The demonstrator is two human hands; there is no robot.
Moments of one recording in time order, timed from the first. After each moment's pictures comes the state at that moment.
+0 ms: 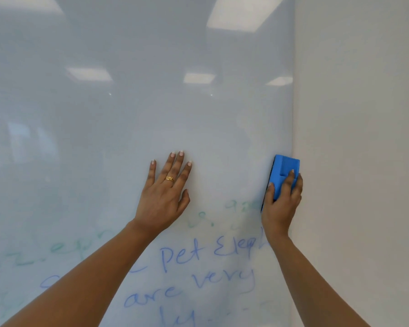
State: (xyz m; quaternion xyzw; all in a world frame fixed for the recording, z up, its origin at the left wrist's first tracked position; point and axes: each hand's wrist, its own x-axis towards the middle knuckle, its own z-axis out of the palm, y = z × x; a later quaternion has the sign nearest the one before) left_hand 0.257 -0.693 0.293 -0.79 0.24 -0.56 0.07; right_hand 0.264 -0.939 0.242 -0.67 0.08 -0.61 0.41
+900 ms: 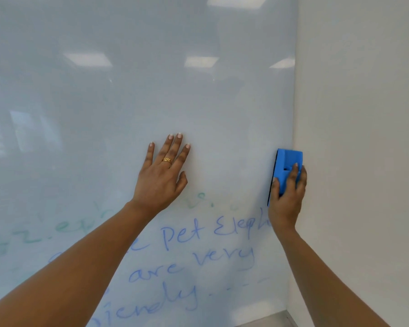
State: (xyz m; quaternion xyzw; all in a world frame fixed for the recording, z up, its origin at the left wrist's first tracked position) left_hand 0.252 -0.691 0.293 -0.80 0.23 -0.54 0.08; right_hand 0.262 -0.959 0.210 -0.70 0.06 -0.60 0.38
